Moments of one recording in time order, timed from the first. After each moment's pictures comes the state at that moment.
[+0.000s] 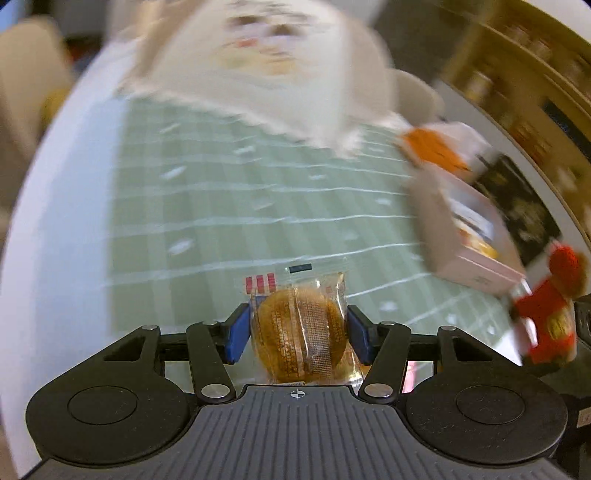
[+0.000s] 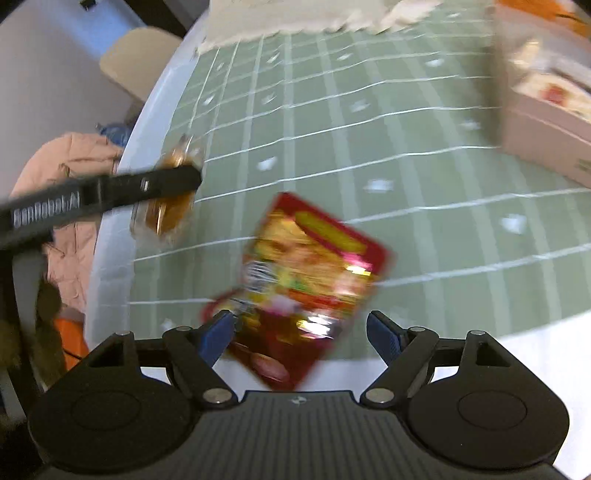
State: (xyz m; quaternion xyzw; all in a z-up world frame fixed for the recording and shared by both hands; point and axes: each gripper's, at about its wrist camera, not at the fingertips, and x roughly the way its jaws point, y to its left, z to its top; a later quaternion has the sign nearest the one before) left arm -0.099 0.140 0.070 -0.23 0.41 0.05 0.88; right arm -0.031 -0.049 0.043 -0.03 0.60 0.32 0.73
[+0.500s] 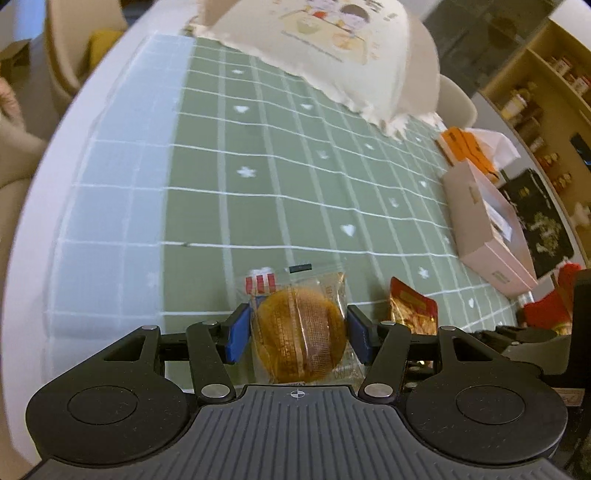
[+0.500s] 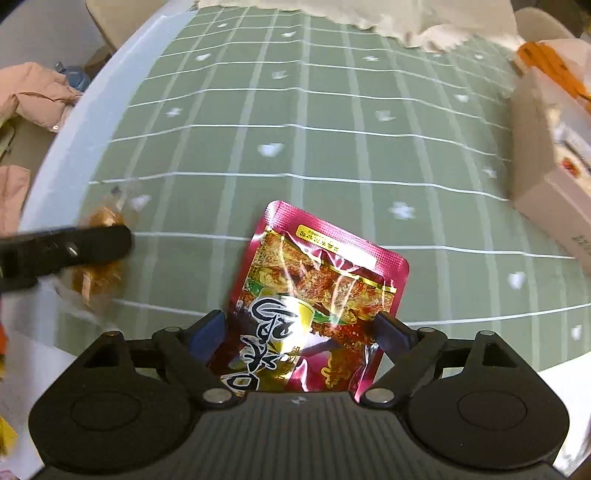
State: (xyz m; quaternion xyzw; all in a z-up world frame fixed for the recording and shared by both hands) left arm -0.137 0.157 0.041 -0.29 0.42 0.06 0.86; right arm -0.045 -0.030 0.030 -0.18 0.53 0.28 0.78
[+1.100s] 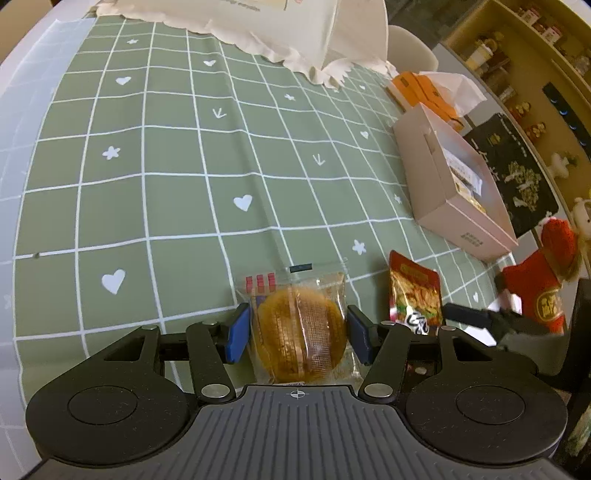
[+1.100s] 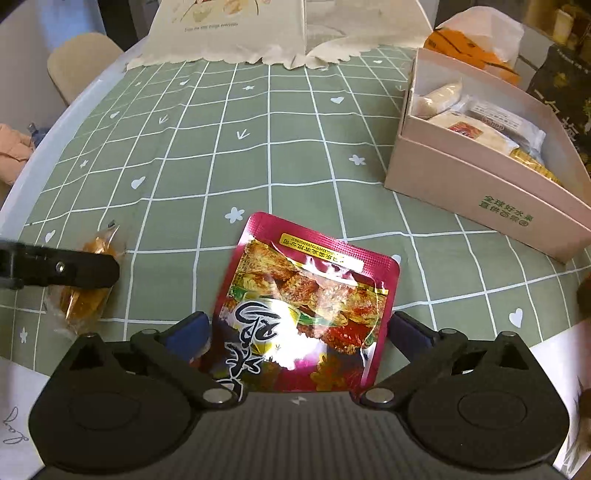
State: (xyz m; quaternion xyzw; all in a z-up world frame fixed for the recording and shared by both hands) left arm -0.076 0.099 0.028 -0.27 0.46 0.00 0.85; right arm -0.022 -0.114 0.017 -0.12 0.48 0.24 0.84
